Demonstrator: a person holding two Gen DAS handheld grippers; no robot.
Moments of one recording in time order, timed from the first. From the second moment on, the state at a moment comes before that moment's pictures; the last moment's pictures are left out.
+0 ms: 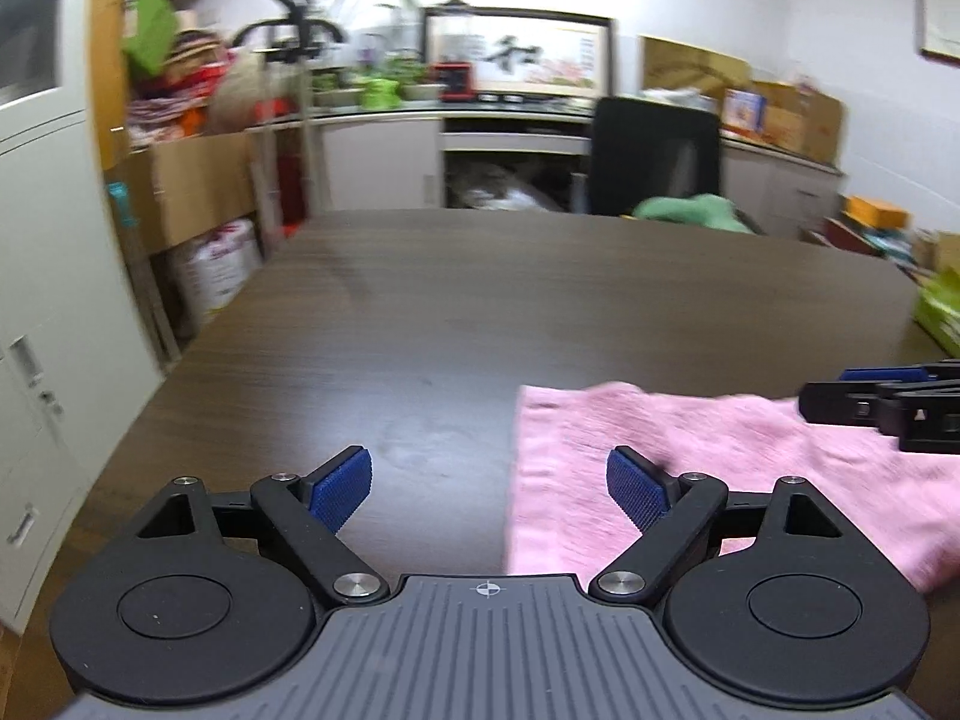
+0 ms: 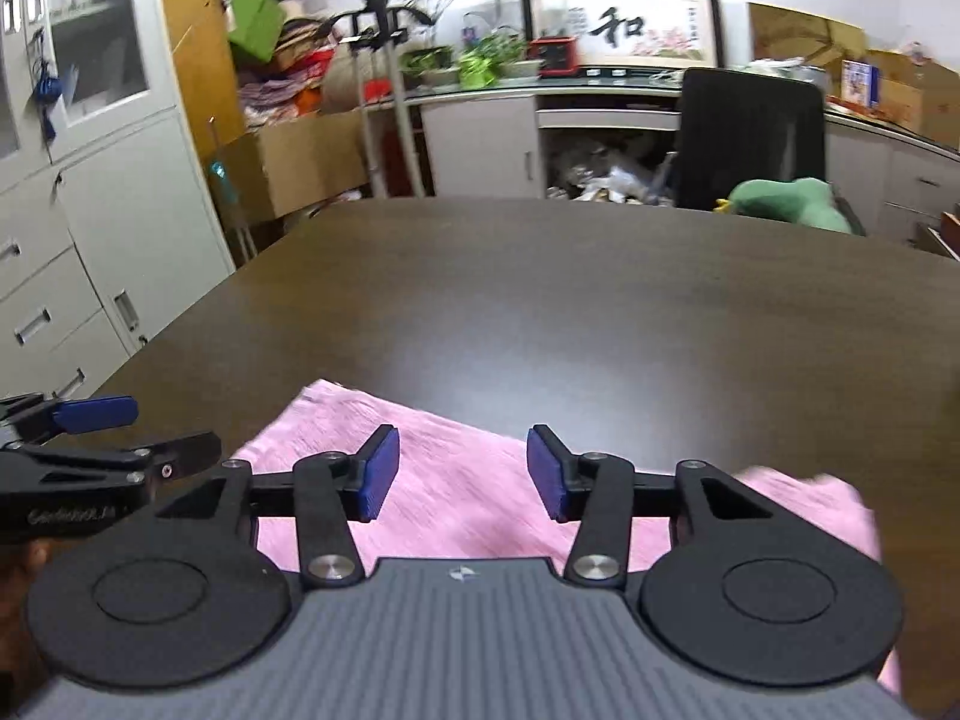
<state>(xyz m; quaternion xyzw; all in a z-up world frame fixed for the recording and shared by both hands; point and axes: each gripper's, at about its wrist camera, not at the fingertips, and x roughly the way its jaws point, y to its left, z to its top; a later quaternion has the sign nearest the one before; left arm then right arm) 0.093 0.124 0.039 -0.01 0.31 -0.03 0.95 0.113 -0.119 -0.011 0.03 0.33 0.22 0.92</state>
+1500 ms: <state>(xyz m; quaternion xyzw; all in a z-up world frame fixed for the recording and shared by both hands) 0.079 0.084 0.003 0.07 0.34 -0.09 0.93 0.016 -0.218 -0.036 0.04 0.37 0.20 0.91</state>
